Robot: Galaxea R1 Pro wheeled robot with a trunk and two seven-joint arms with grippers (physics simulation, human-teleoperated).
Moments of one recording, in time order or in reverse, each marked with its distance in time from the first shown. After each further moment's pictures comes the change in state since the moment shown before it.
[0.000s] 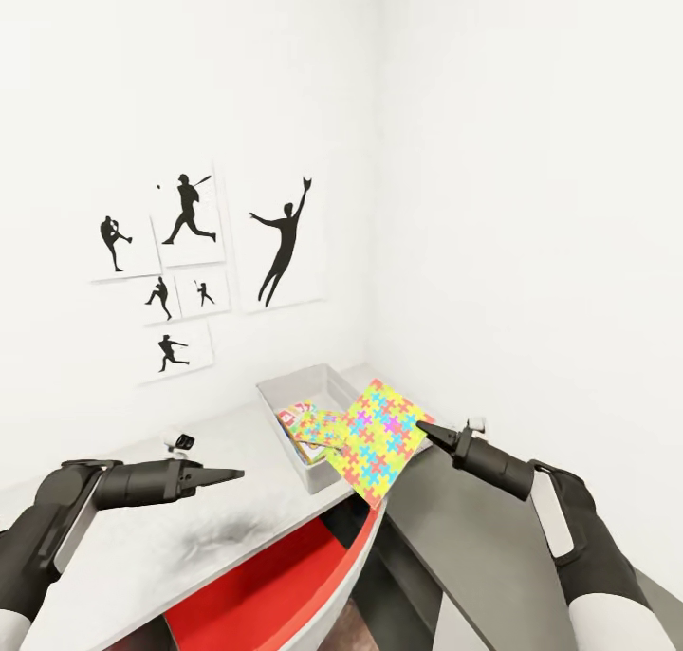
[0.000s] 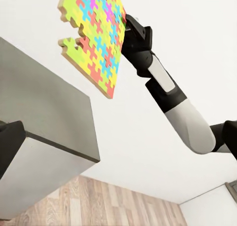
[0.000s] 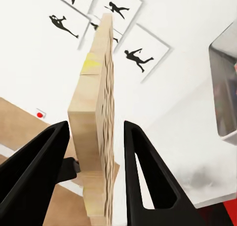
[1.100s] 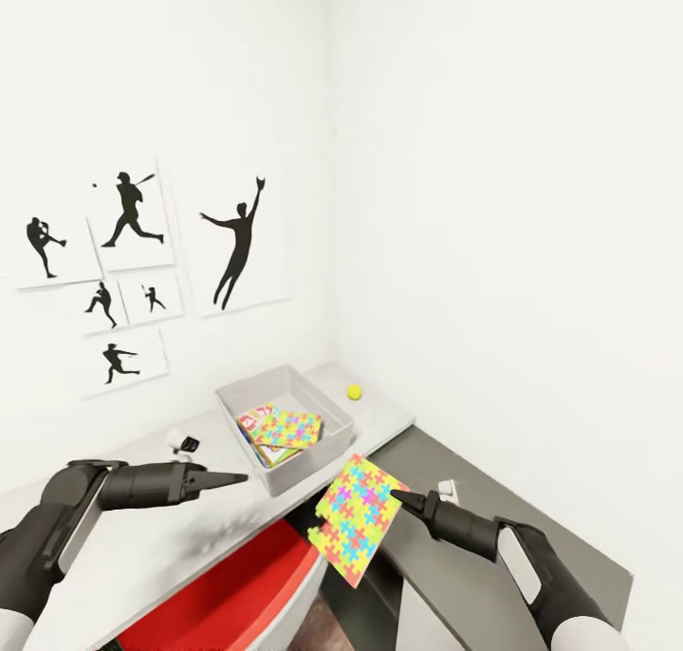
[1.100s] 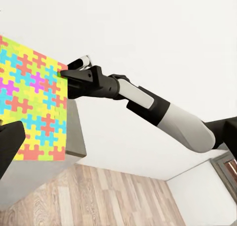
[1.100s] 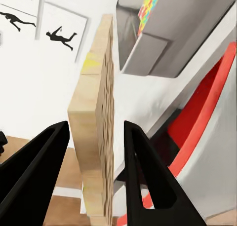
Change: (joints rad) left arm -0.001 -0.001 -0.028 0.000 0.001 0.002 0.000; right arm 0.015 0.005 0.133 0.409 -0.010 -0.187 -0.109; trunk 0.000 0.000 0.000
